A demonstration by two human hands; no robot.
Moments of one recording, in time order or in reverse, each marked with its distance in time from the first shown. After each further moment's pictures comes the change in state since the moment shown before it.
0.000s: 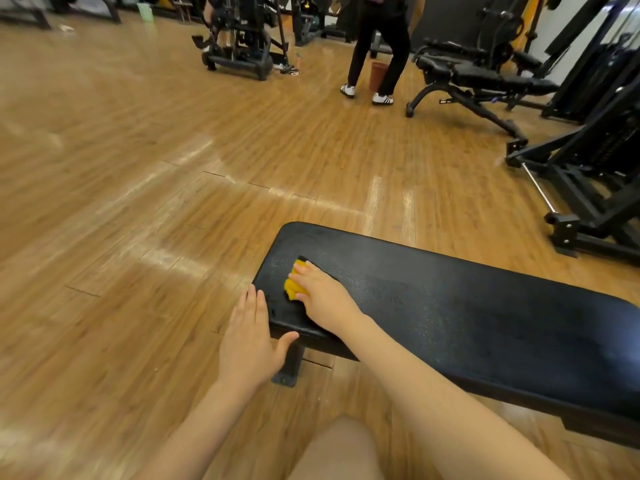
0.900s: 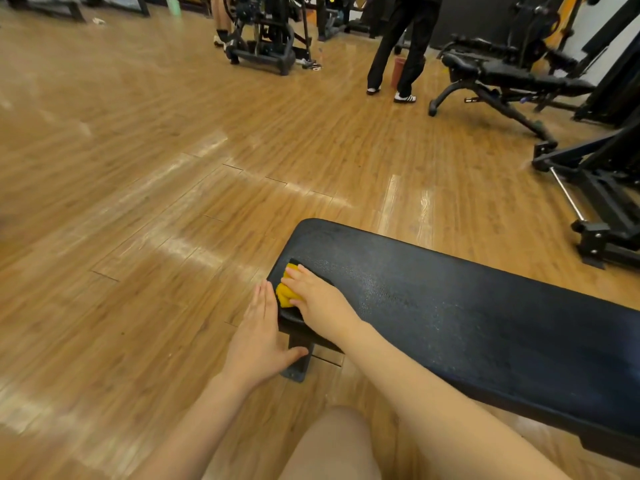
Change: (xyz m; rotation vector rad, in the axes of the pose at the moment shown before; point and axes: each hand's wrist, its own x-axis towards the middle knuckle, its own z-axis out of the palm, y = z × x) left_hand 0.000 -0.015 0.001 -0.225 -0.087 0.071; right_hand 0.004 -0.020 0.013 -0.014 -0.025 -0.138
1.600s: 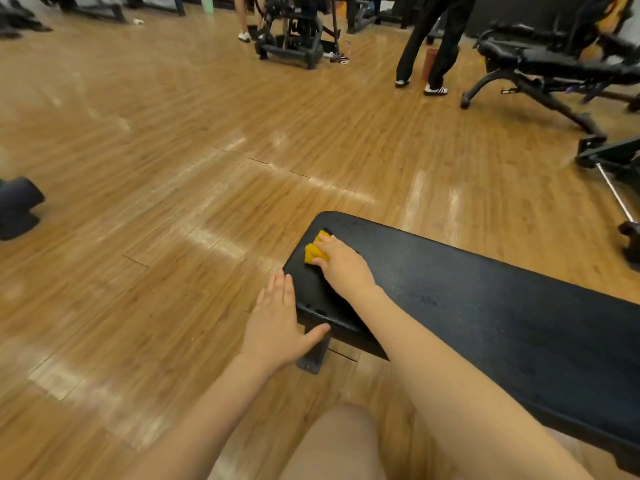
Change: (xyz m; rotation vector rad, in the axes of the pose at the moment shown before) left_hand 0.002 0.017 -0.002 0.260 -0.028 -0.125; right_hand 0.036 0.031 -0.014 0.170 0.066 0.190
